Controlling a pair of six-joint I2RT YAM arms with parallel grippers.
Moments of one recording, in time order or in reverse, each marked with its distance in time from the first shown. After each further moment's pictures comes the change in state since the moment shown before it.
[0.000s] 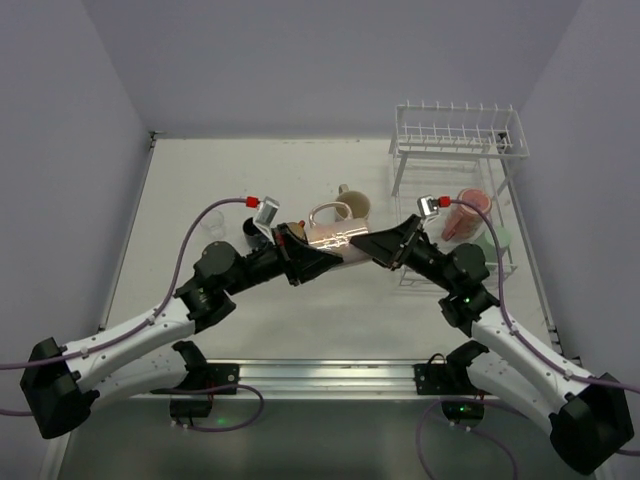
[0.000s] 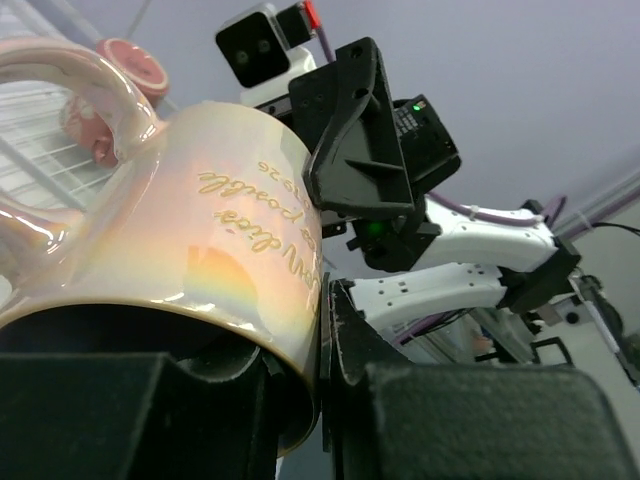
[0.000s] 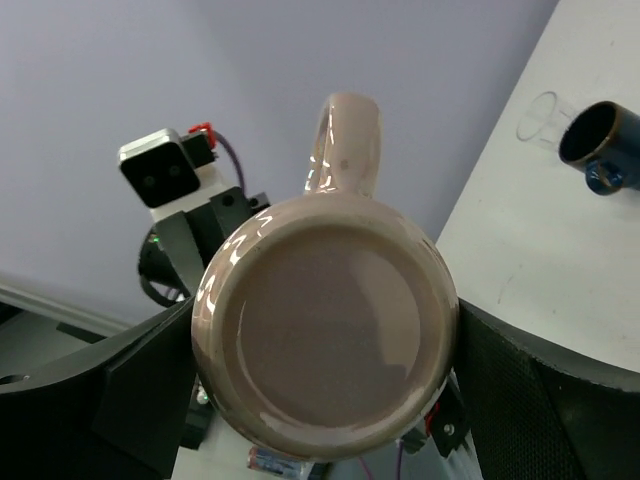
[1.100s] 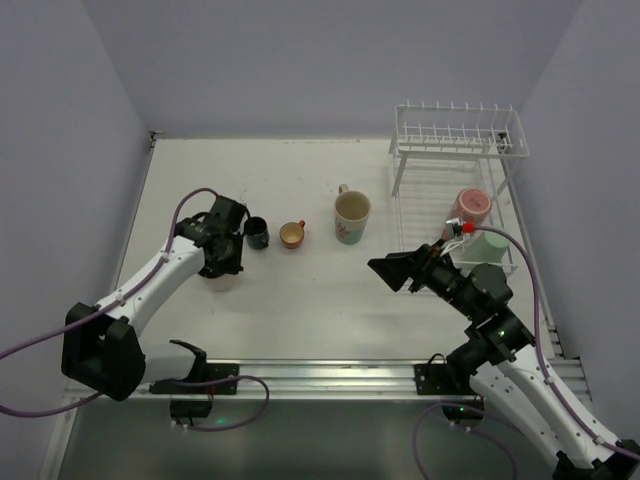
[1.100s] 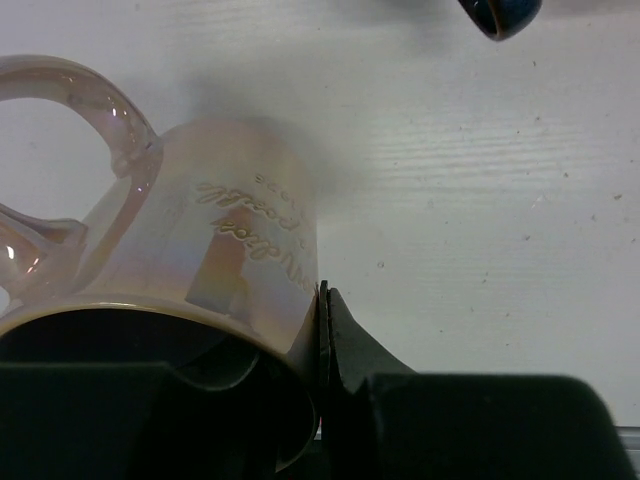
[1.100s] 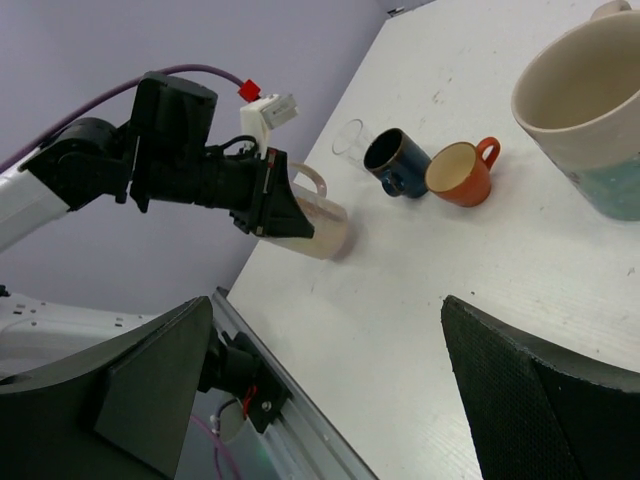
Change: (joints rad) left arm 0.473 0.318 0.351 -1.464 -0.496 0.538; right arm 0.006 -0.378 0.026 -0.657 0.212 -0.492
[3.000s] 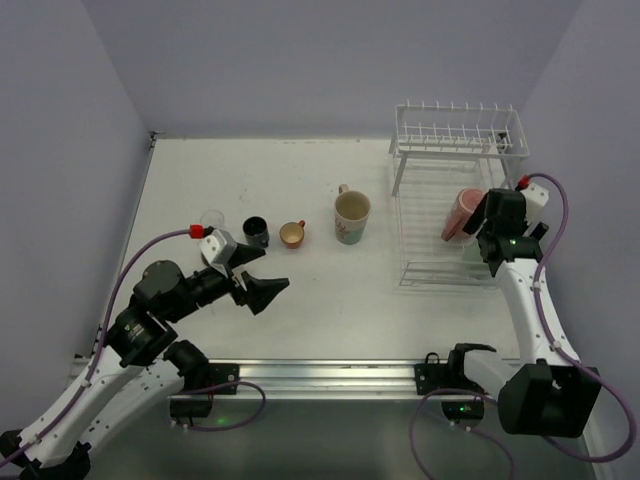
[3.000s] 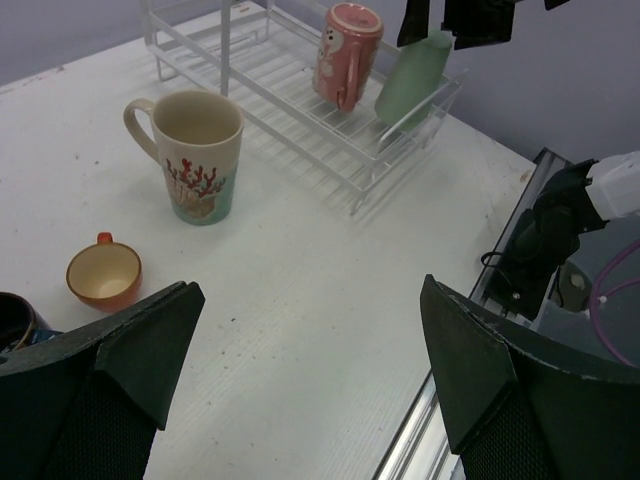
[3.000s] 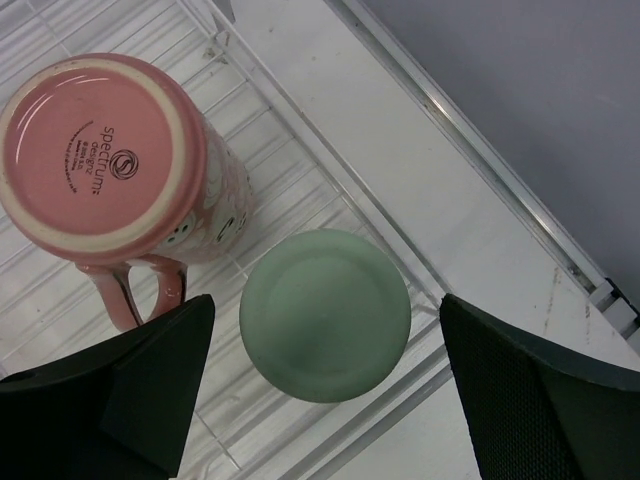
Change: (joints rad) left arm -0.279 -0.808 -0.288 0.620 0.473 0.114; right arm -0.583 0.605 0.423 -0.542 0.793 -0.383
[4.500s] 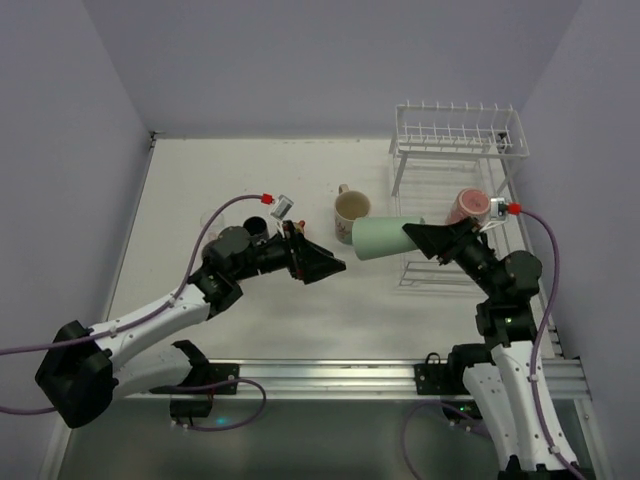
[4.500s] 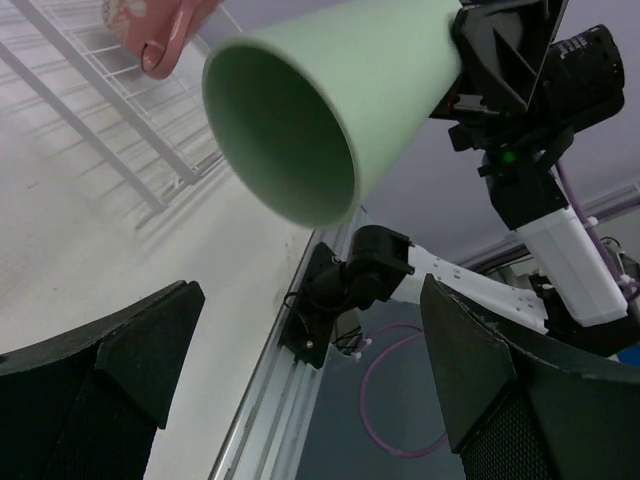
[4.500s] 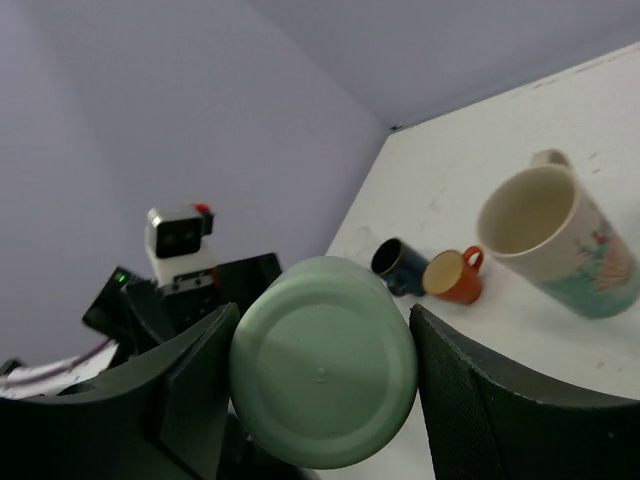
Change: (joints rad) left arm -0.051 0.602 -0.068 0.724 0.229 -0.616; right arm 0.079 -0.547 -0.349 0.683 -1.121 0.544
